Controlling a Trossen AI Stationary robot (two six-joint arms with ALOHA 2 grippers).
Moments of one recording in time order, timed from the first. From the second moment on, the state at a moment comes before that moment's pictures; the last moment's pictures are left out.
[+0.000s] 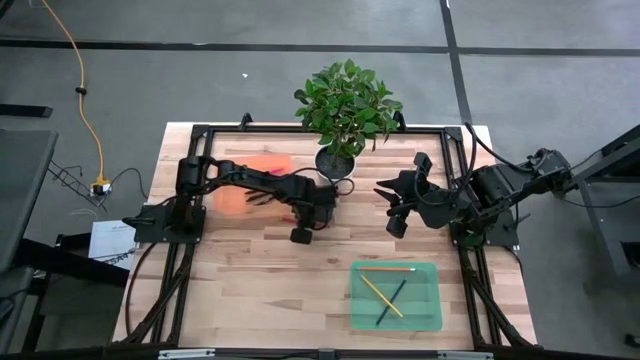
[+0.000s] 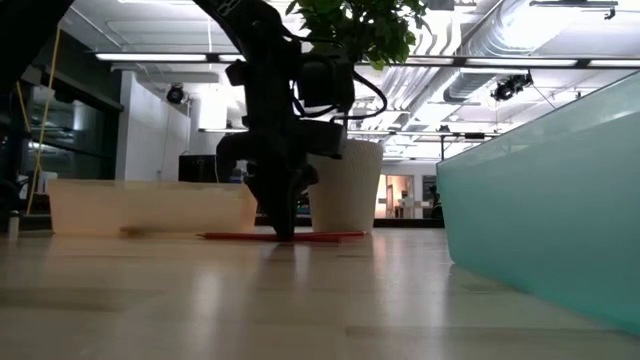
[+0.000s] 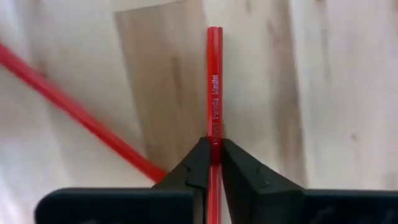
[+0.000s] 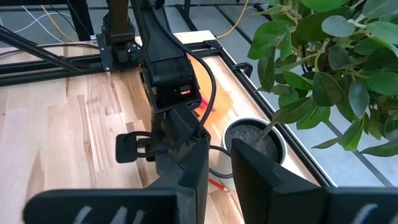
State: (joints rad) left arm 0.18 2.03 1.36 -0.71 0.12 0.25; right arm 0.42 1.31 1.59 -0.98 0.76 0.39
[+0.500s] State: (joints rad) left arm 0.14 1.94 1.36 -0.70 0.15 0.21; right arm 0.42 1.31 1.59 -0.98 0.78 0.39
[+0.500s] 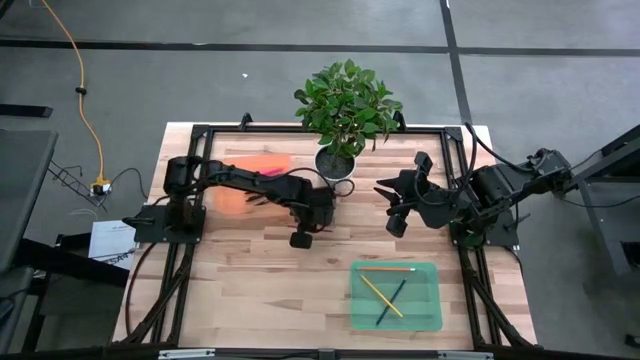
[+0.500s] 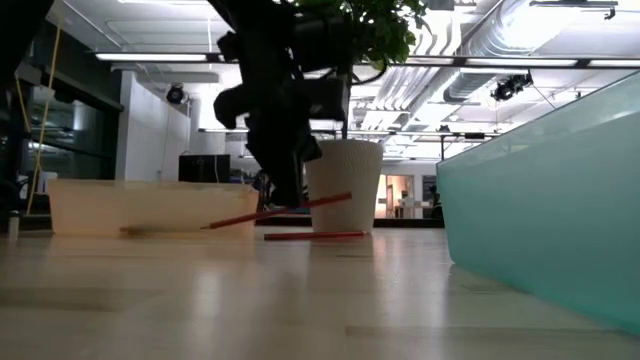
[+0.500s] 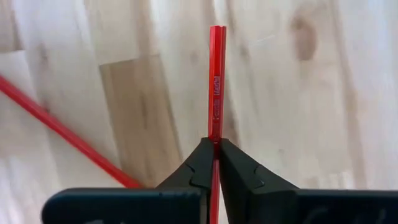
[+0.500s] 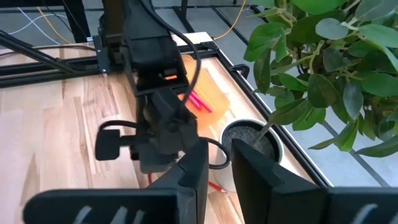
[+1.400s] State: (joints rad) left arm 0.04 1.67 1.36 -0.58 0.10 0.09; right arm 0.43 1.29 1.59 -0.96 0.75 0.41
